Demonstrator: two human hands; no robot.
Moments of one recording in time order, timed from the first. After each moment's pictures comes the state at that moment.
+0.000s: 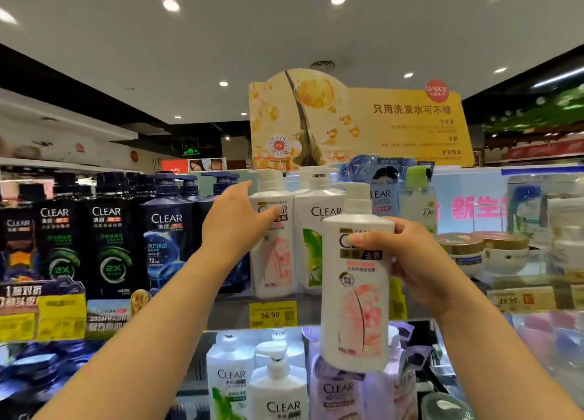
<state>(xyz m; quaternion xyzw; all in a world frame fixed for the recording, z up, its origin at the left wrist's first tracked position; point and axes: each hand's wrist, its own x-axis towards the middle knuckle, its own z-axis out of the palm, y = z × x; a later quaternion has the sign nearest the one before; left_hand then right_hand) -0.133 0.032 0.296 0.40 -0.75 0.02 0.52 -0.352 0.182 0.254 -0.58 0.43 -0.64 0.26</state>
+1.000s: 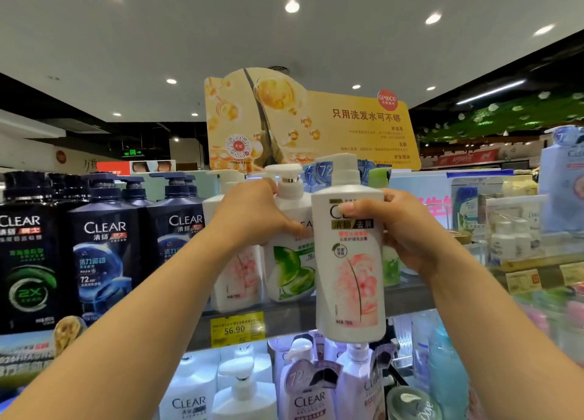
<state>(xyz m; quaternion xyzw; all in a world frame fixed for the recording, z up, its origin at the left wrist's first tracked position) -0.188 0.048 0.325 0.30 -0.87 -0.04 0.39 -0.369 0.194 0.291 -0.56 0.49 -0.65 0.16</state>
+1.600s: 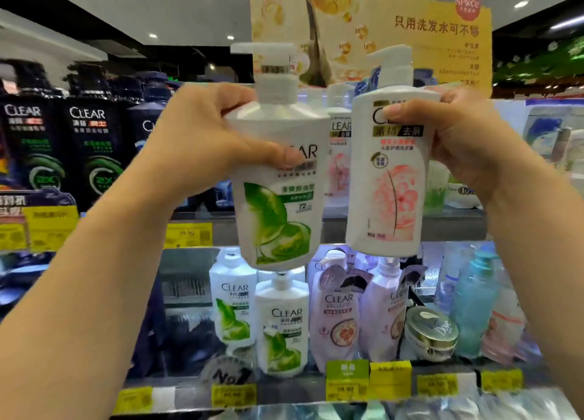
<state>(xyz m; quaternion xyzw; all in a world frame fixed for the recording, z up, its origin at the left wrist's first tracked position) -0.062 0.115 0.287 0.20 -0.80 -0.23 0.51 -0.351 0.191 0.298 -0.60 0.49 -0.63 0.13</state>
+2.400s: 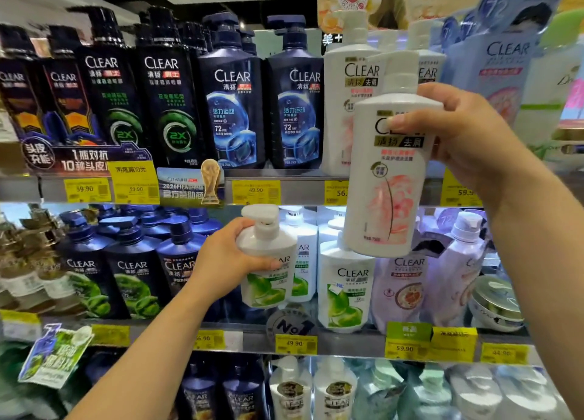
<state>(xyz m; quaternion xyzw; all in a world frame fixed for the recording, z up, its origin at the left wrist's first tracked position) 0.025 0.016 0.069 0.43 -0.74 -0.31 0.41 -0.280 0.133 0.235 -0.62 0.44 -0.61 0.22</state>
